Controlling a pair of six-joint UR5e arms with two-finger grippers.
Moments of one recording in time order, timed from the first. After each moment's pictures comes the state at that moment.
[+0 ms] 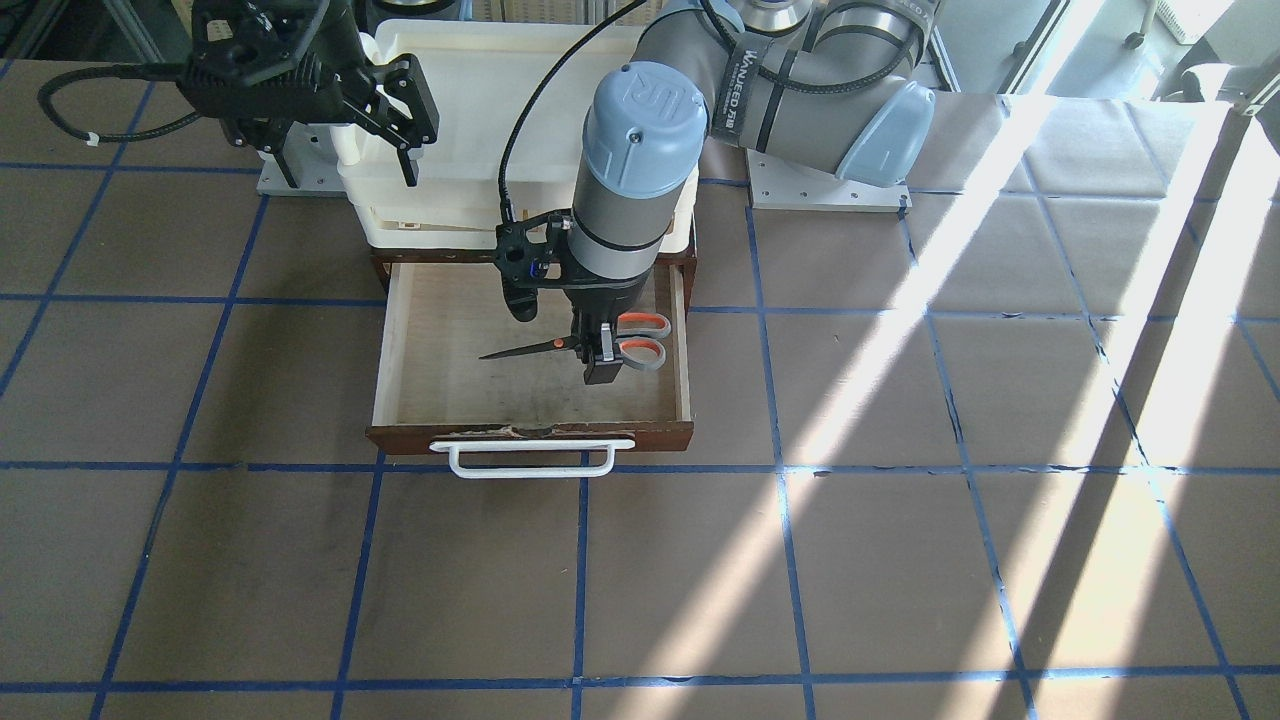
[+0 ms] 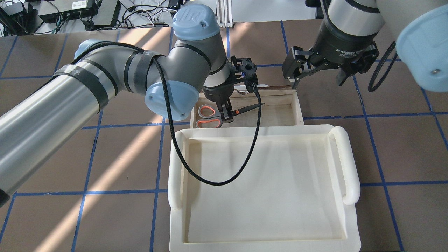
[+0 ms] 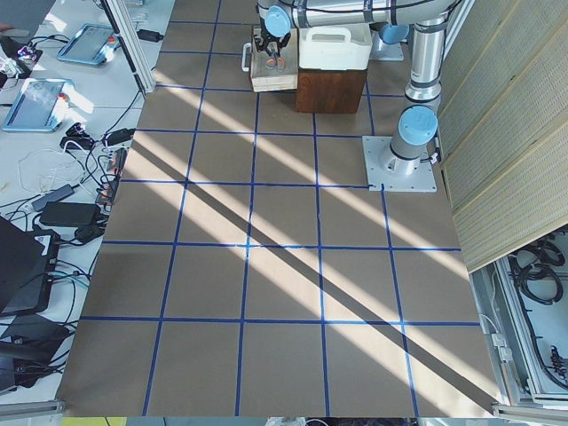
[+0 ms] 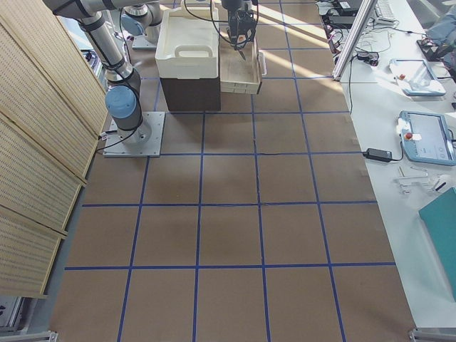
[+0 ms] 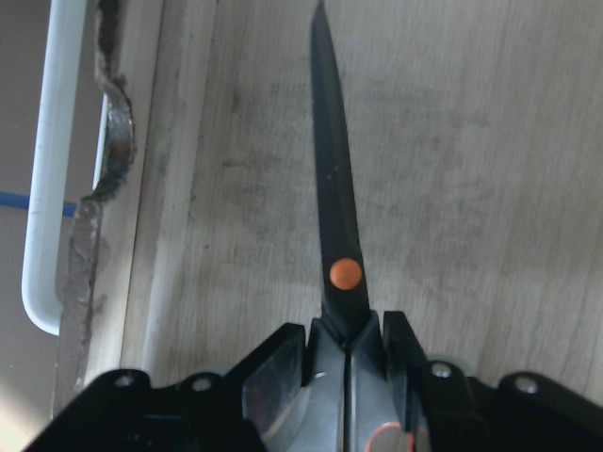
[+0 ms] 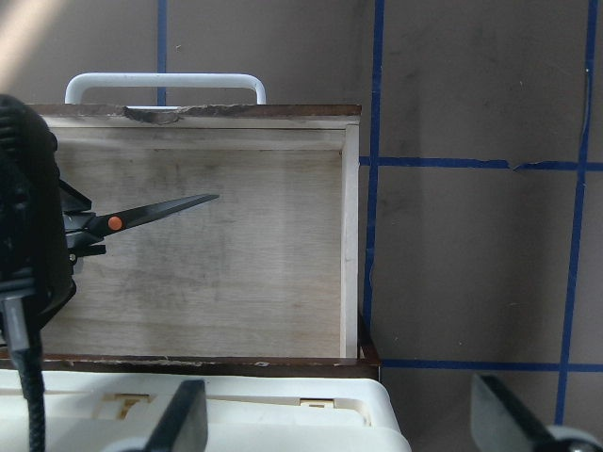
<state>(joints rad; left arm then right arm) -1.94 -1.87 -1.62 -1.23 1.41 1.01 1.68 -1.66 1.56 -1.53 -1.56 0.08</state>
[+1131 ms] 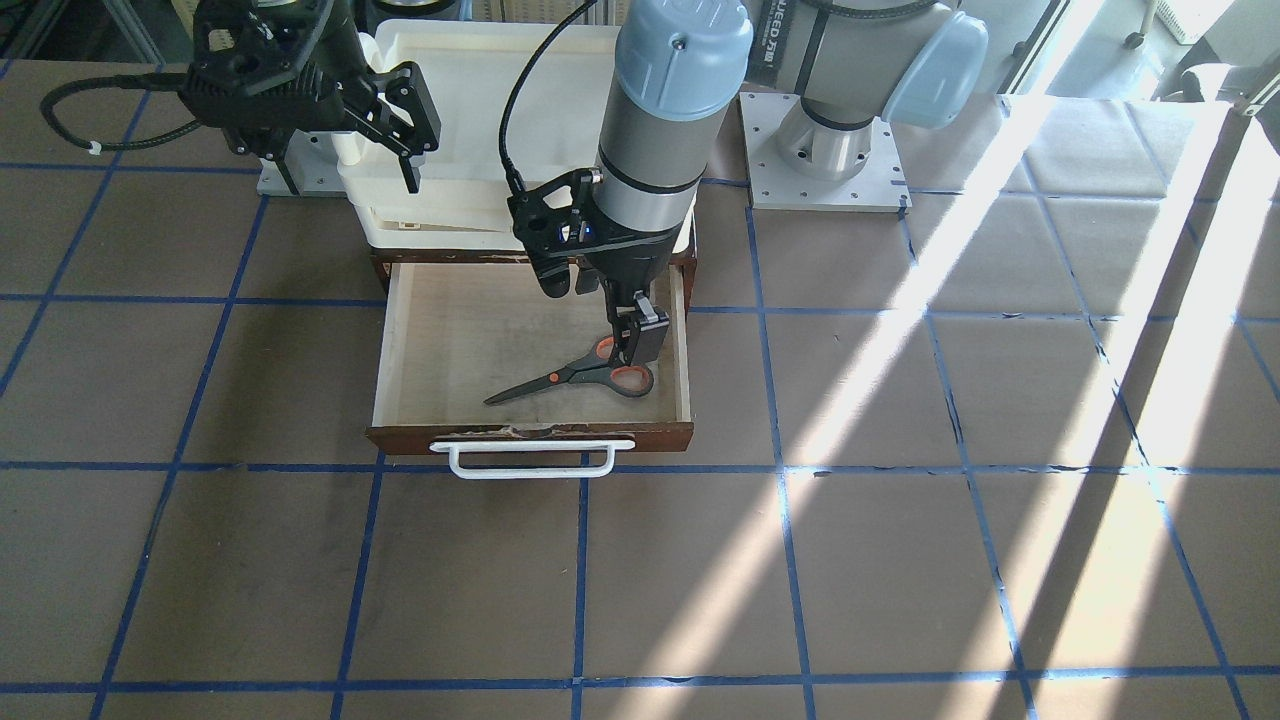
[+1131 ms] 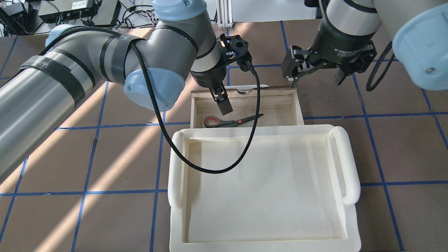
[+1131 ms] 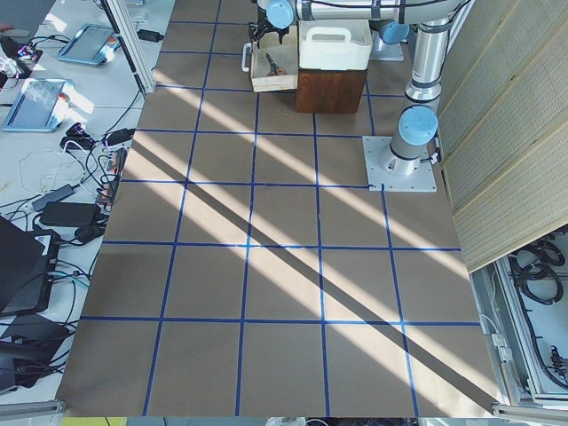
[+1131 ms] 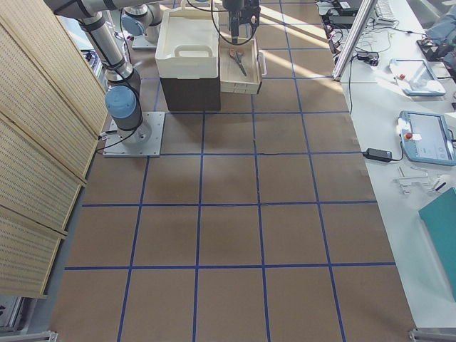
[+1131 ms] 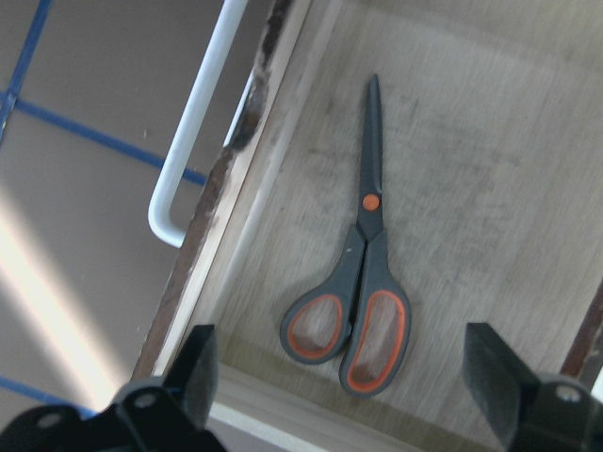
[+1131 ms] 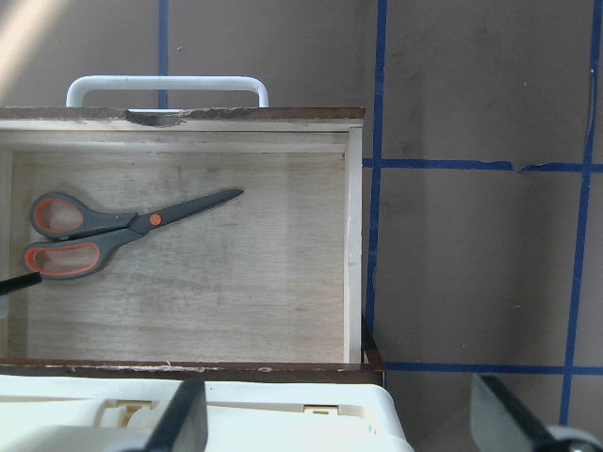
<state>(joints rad) -1.90 -1.77 -1.56 -1.30 1.45 0.77 1.68 -1.65 1.56 -1.53 -1.56 0.08</state>
